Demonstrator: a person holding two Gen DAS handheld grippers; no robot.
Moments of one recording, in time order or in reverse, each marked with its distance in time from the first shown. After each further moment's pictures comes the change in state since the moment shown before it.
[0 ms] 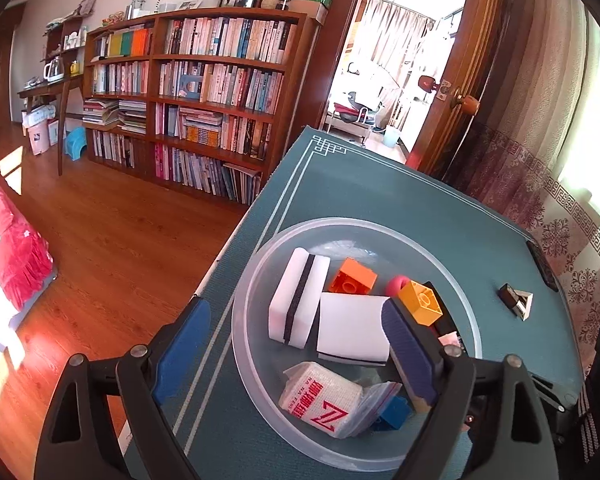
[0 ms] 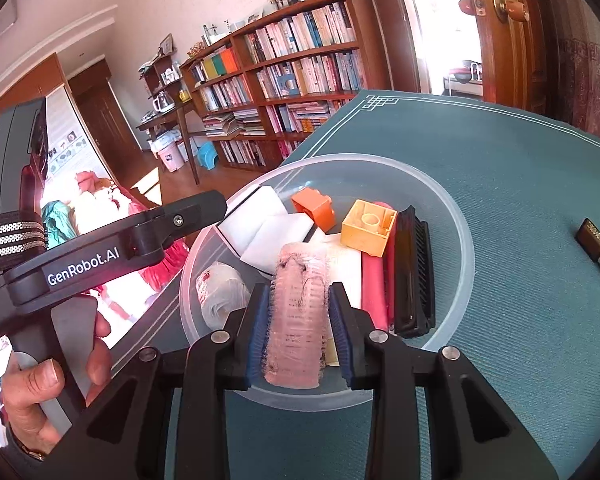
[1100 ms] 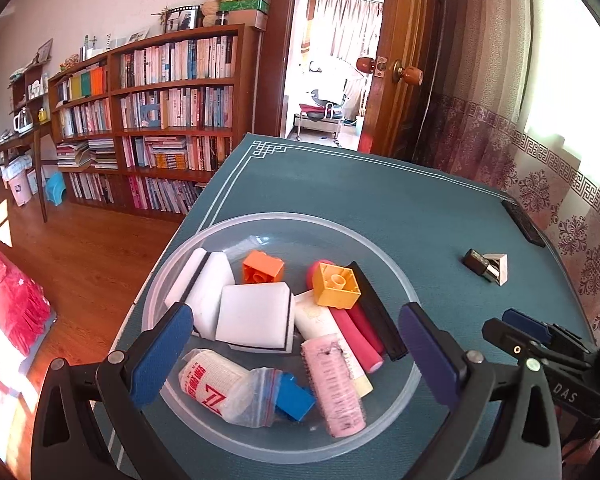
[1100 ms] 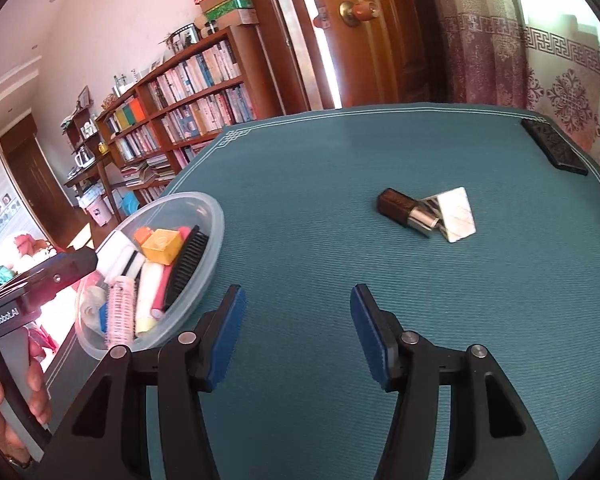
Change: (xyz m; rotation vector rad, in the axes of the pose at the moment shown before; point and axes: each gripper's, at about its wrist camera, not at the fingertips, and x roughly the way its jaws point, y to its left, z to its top) left arm -0.003 -0.084 -0.013 0.190 -0.005 -0.041; right arm -0.091 -0.141 -0.034 0.214 -0.121 -0.276
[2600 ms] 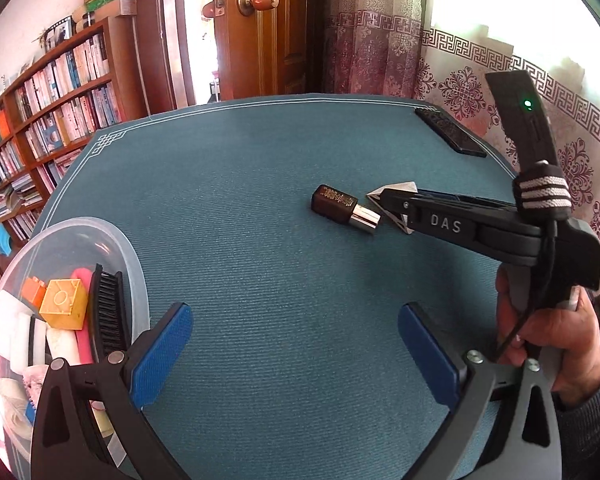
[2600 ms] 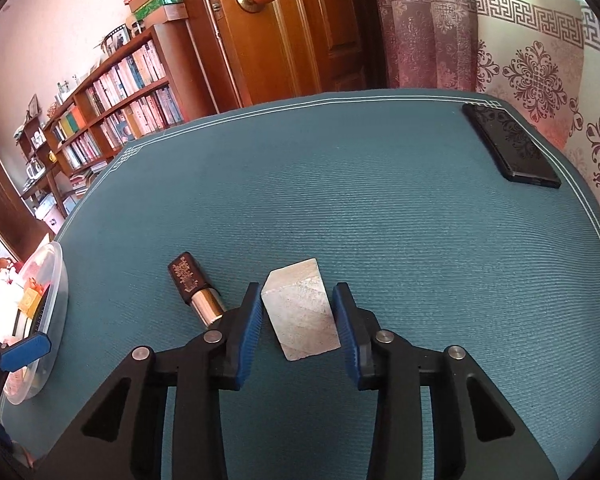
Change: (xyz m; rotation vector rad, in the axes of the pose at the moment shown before) left arm 0.074 -0.178 -0.012 0.247 0.168 -0.135; right arm 0.058 -0.134 0.063 0.052 0.055 -0.135
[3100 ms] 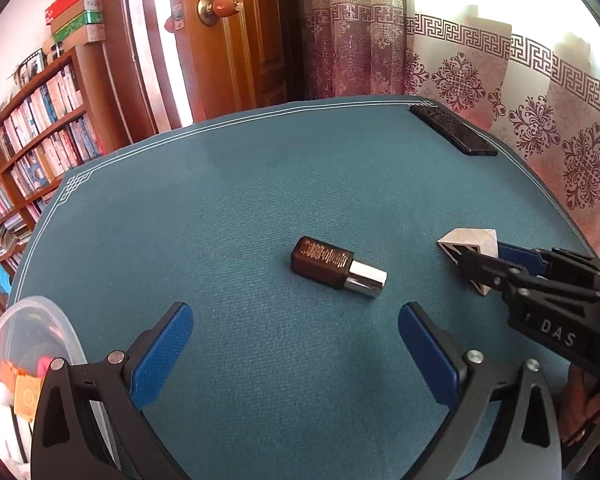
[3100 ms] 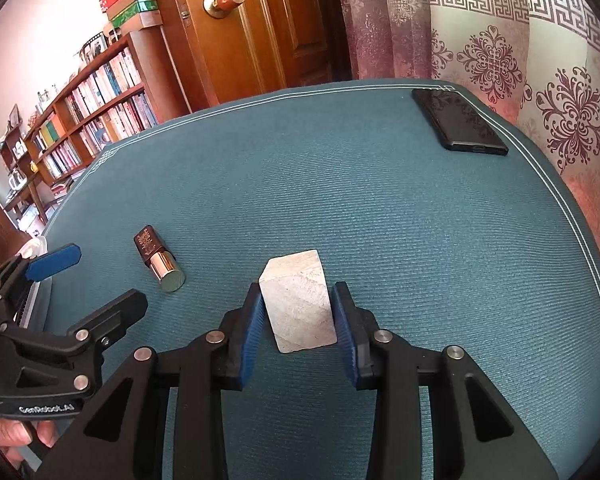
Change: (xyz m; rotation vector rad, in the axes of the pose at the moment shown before) left arm 0.055 -0.018 0.042 0.143 -0.028 0.011; right arm -0.020 -0.028 -0.025 0.047 -0.011 -0.063
